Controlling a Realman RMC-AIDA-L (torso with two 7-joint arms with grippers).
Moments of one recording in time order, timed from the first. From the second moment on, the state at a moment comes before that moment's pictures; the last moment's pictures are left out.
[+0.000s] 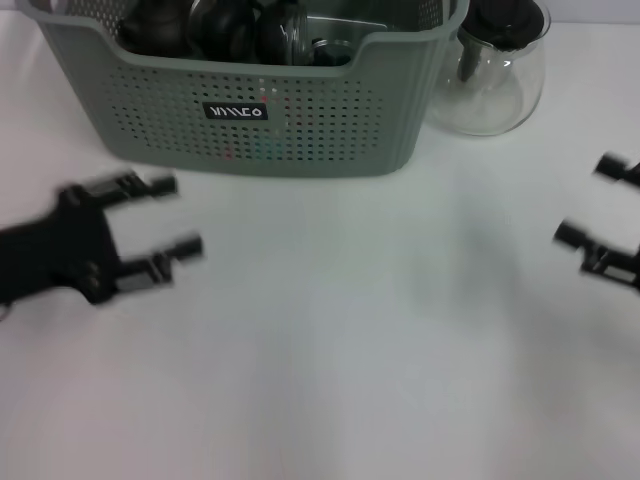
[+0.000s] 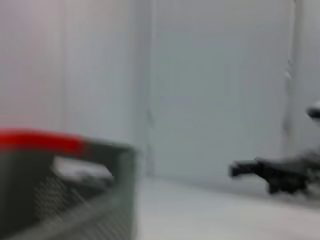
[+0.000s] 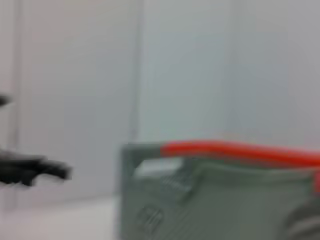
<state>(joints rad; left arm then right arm) -0.34 -2.10 0.34 0.67 2.06 1.91 -1.01 0.33 2.05 -0.25 -0.44 -2.02 -1.80 0.76</state>
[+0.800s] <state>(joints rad) -0.45 -2.09 -0.27 0.30 1.53 1.67 -1.44 0.47 2.08 0.12 -0.25 -1.45 -1.54 1.31</state>
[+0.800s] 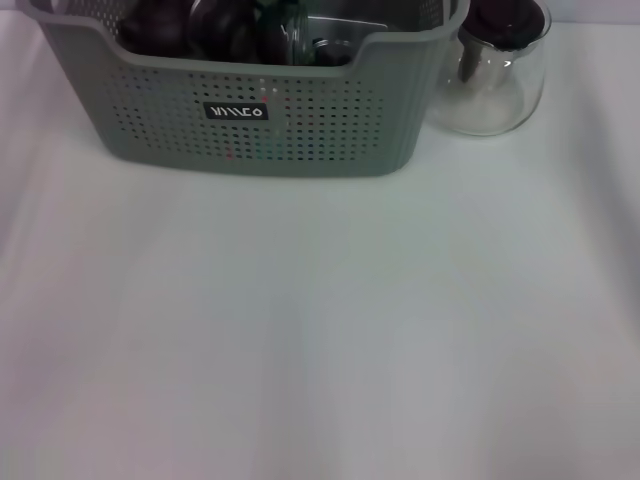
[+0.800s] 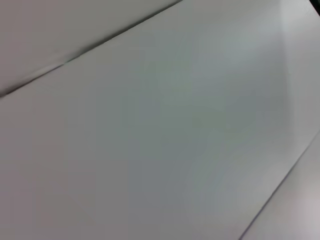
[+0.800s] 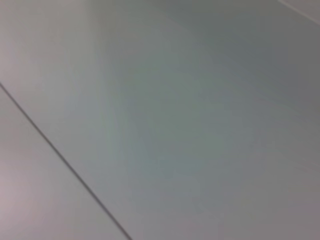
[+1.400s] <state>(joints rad) -0.46 -2.09 -0.27 0.29 1.53 1.67 -1.36 0.48 2.09 0.07 -0.26 -1.46 -1.52 1.26</state>
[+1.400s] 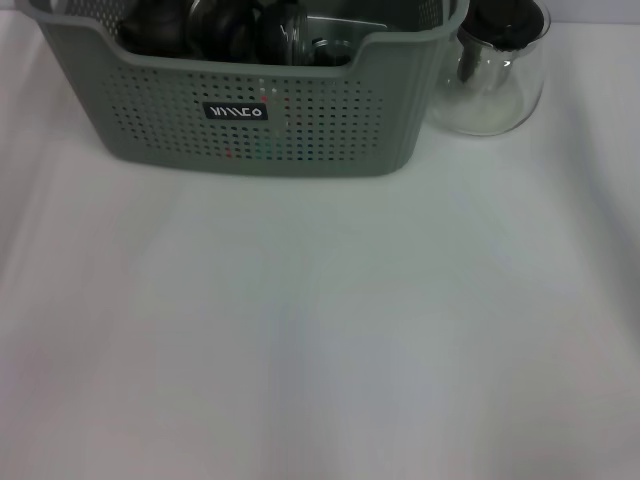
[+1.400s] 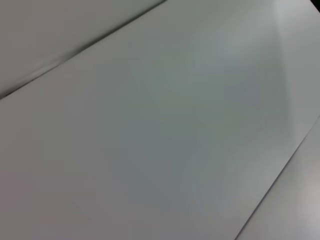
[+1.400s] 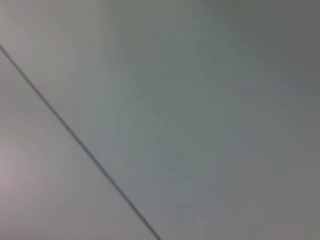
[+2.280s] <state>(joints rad) -0.46 -2.09 -0.27 0.29 1.53 1.66 -1.36 0.48 2.09 0.06 -0.26 -1.46 -1.52 1.27</state>
